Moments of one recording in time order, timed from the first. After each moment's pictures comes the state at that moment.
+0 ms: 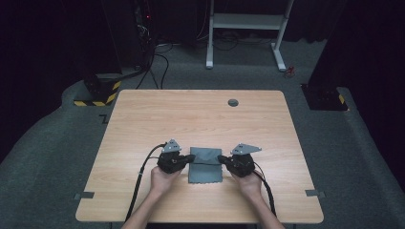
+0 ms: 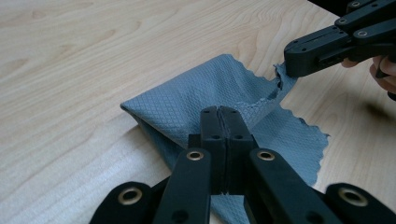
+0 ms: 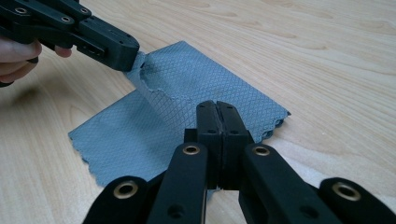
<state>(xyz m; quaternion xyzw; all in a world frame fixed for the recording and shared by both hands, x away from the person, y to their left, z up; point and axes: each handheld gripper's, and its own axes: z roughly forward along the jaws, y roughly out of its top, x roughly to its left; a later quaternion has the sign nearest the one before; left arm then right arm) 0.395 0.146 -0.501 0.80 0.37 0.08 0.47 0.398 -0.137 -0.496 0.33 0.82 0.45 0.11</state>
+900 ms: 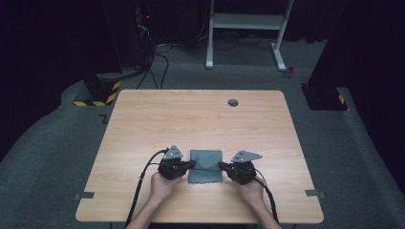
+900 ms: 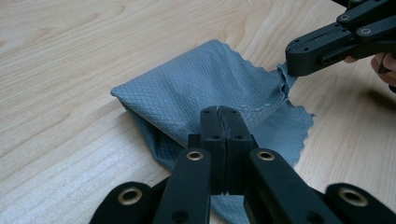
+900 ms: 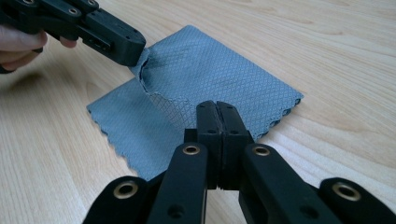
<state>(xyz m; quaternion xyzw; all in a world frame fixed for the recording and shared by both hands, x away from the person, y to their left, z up) 0.378 0.139 -0.504 0.81 0.35 0.09 0.46 0.378 -0.140 -0.503 0.32 0.83 0.44 0.11</state>
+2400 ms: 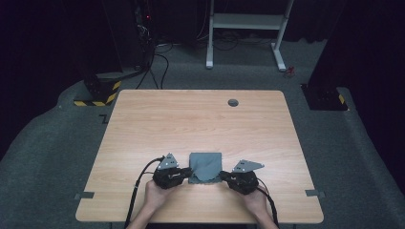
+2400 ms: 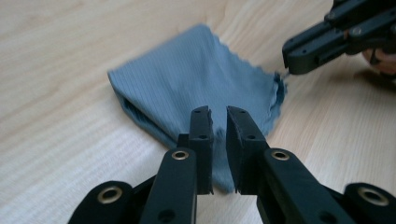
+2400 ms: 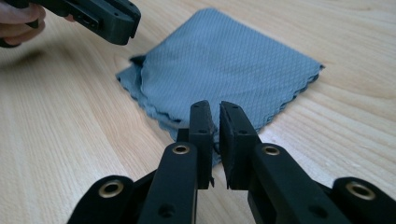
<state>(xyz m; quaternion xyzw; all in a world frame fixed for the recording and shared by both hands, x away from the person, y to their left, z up) 0.353 0.150 -0.500 0.82 0.33 0.09 0.46 0.353 -0.147 -0.510 0.31 0.84 0.44 0.09</state>
